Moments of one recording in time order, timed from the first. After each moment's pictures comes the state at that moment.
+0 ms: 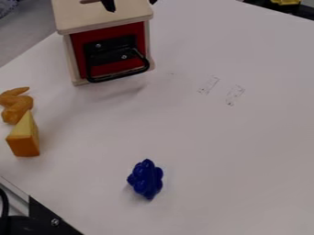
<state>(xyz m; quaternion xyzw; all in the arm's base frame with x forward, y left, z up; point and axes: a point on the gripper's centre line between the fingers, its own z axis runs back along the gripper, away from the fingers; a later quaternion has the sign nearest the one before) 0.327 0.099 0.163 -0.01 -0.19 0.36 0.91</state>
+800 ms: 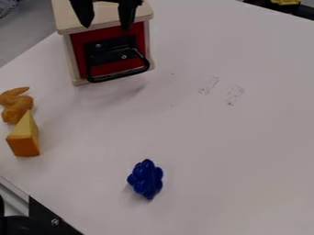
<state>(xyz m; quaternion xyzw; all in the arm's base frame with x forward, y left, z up) 0.293 0.113 0.138 0.03 -0.08 0.13 0.99</state>
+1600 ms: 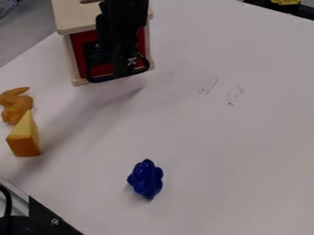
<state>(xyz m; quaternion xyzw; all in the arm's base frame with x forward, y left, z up) 0.286 0.091 0.087 0.08 0.00 -0.28 0.96</state>
